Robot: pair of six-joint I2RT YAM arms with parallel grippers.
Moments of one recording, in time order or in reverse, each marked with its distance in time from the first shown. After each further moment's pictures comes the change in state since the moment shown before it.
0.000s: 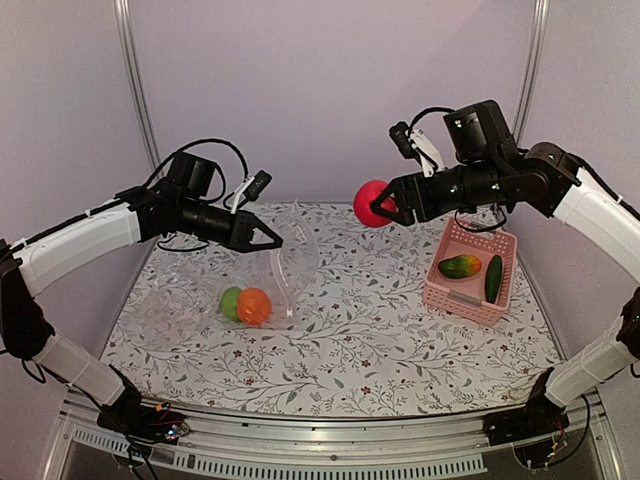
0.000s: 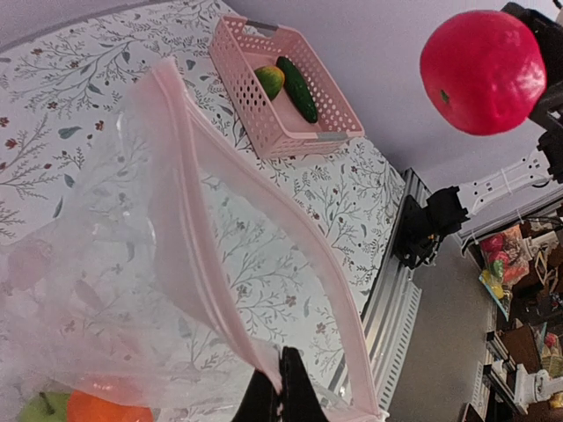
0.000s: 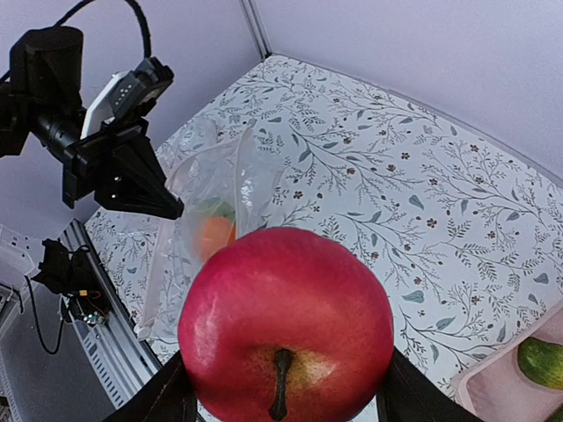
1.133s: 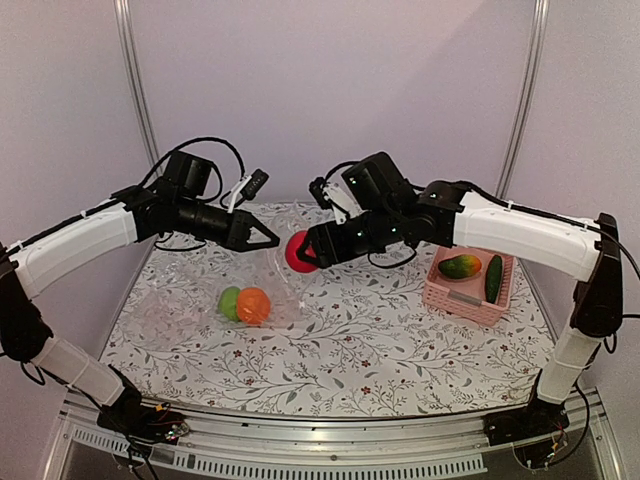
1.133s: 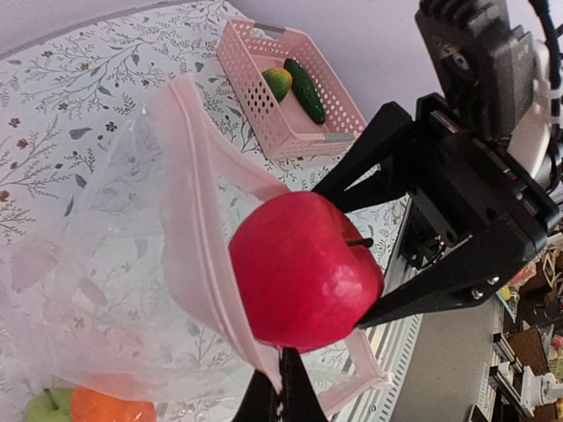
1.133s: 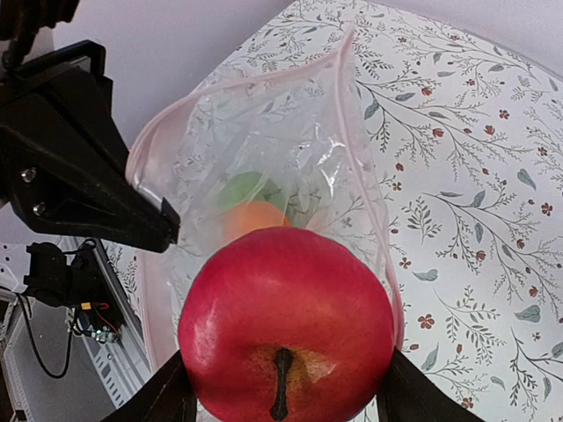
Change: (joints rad) left arm 0.000 -0.018 0.000 -0.018 -0.023 0.011; right arm 0.185 0.339 -0.002 0.275 -0.035 0.154
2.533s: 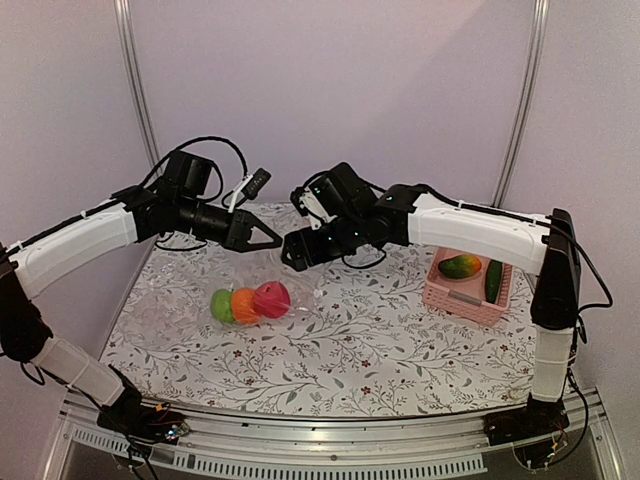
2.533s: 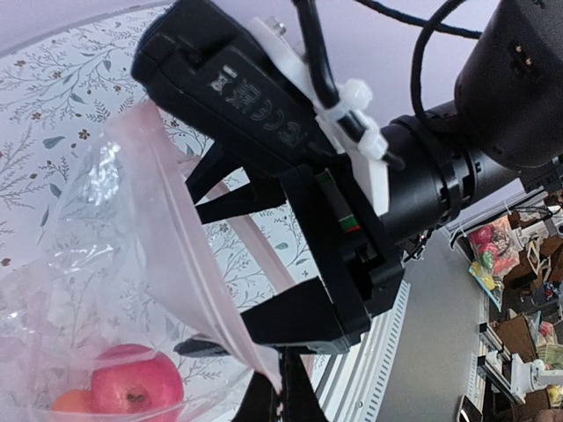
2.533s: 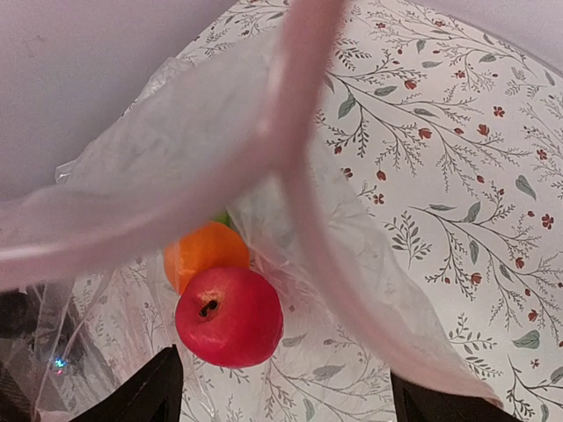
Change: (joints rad) left arm -0.008 -0.001 0.000 0.014 0.066 0.001; right arm 0.003 0.238 0.203 -0.056 0.110 -0.010
